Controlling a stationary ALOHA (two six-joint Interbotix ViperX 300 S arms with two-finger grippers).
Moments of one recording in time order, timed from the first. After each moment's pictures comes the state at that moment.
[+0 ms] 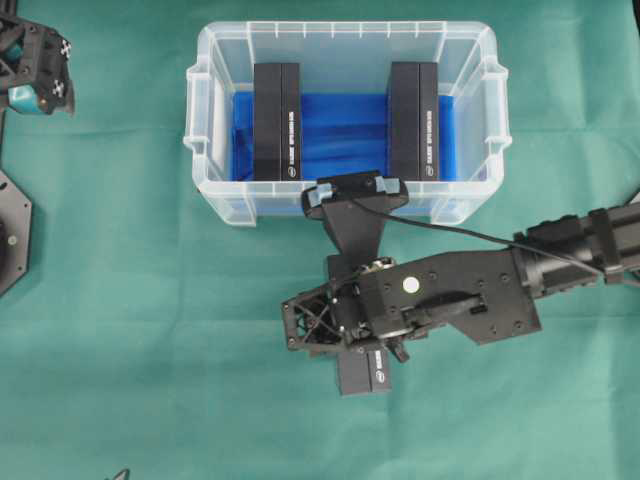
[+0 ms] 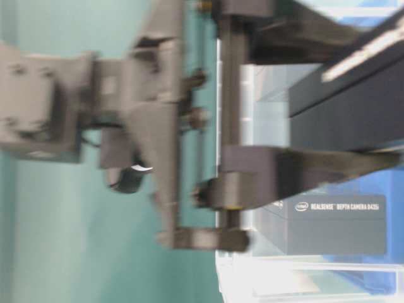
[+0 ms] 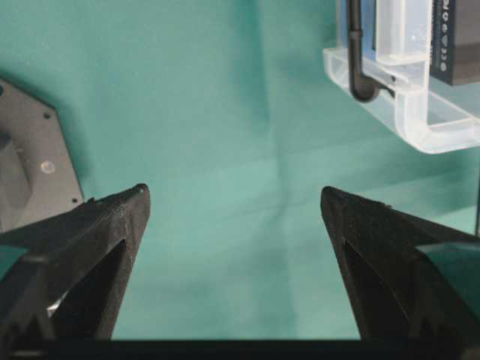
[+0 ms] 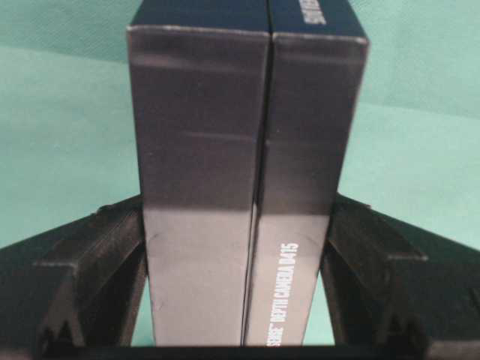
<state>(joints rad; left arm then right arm) 0.30 -0.58 0.35 0.07 1.52 -1.16 0.23 0.31 -0.06 -0.03 1.19 1.83</state>
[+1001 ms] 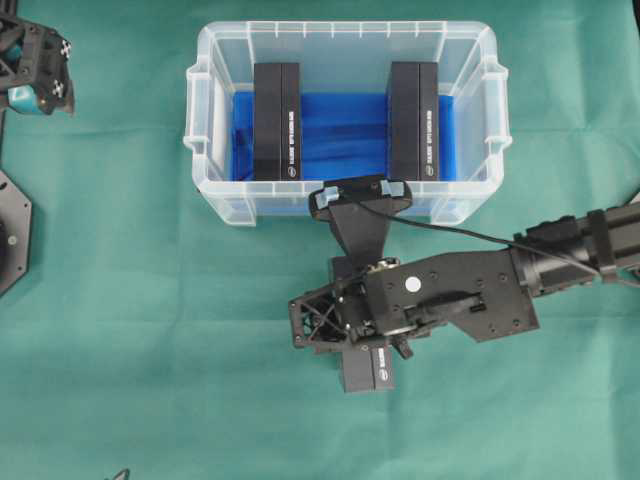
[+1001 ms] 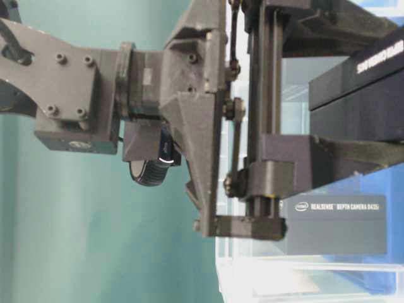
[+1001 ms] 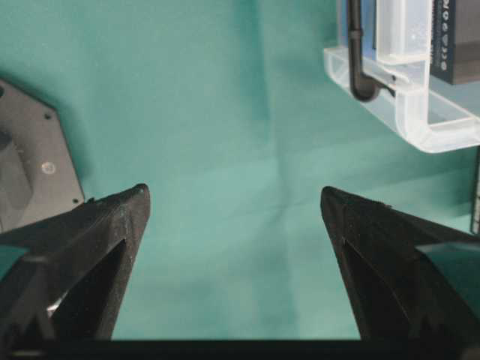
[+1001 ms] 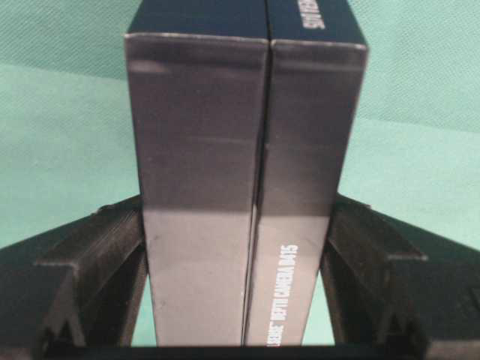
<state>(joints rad) 0.30 -0.58 0.35 0.07 1.52 -1.16 0.22 0.31 -0.02 -0.03 1.15 1.83</state>
